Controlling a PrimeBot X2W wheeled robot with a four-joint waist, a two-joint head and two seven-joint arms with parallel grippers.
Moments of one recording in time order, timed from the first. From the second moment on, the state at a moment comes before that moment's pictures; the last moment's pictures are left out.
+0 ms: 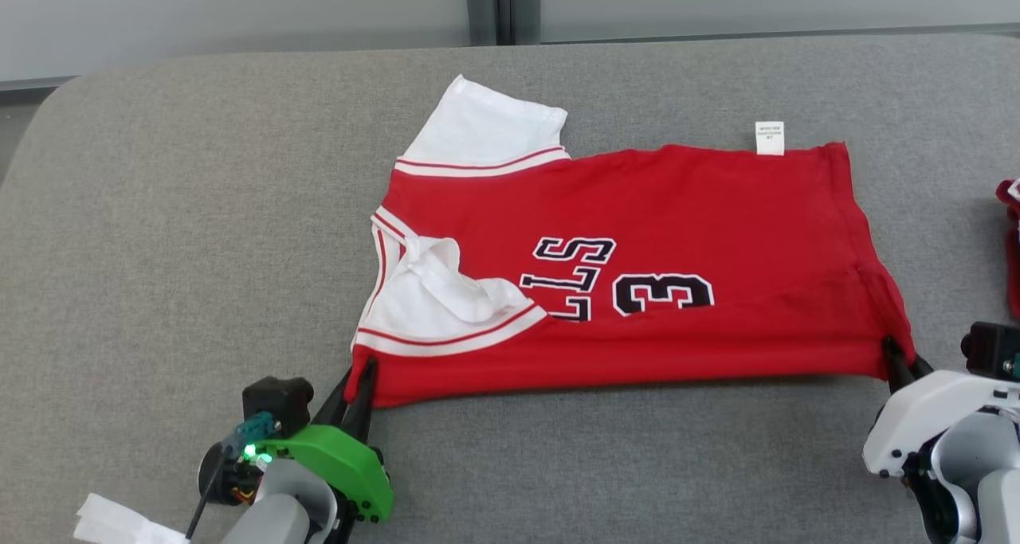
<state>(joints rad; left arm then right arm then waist) -0.33 0.19 -0.54 0.65 -0.65 -0.02 -0.24 -0.08 -0.09 -0.24 0.14 0.18 0.13 0.29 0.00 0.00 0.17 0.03</state>
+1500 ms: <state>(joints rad) -0.87 0.19 -0.56 0.69 -0.70 0.00 0.19 -0.63 -0.25 -0.08 0.37 0.18 0.13 0.52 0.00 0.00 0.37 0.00</state>
